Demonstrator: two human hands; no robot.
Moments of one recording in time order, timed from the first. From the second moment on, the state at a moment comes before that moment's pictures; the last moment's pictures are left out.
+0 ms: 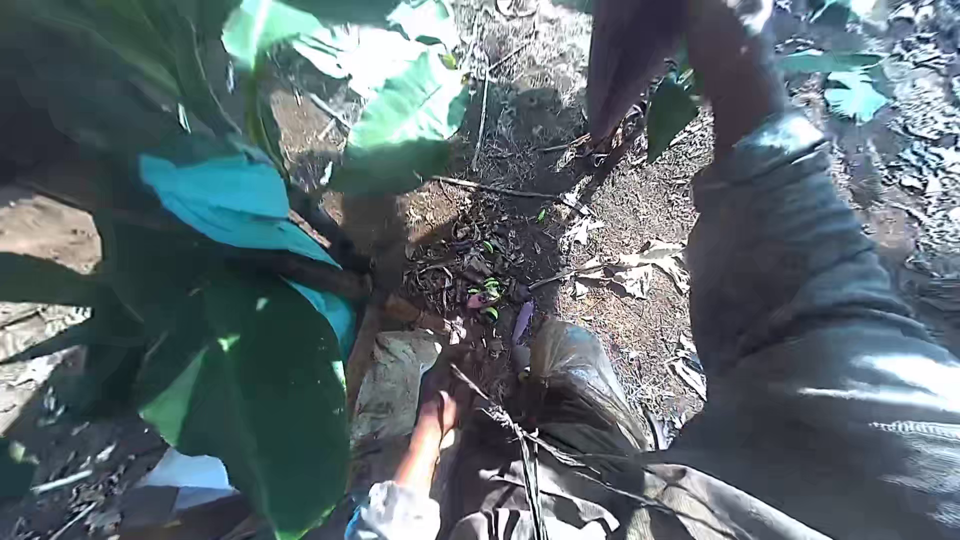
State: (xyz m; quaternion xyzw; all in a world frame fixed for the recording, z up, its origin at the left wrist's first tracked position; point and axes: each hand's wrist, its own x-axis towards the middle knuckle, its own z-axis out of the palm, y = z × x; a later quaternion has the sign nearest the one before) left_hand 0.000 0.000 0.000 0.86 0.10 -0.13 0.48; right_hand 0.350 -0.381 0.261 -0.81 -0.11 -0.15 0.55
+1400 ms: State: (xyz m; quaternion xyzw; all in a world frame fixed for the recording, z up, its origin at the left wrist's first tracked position) left_hand 0.388 -0.305 0.324 0.72 -0.02 0.68 0.12; right_hand 0.458 -0.390 0.372 -0.32 -0.31 0.22 0.87
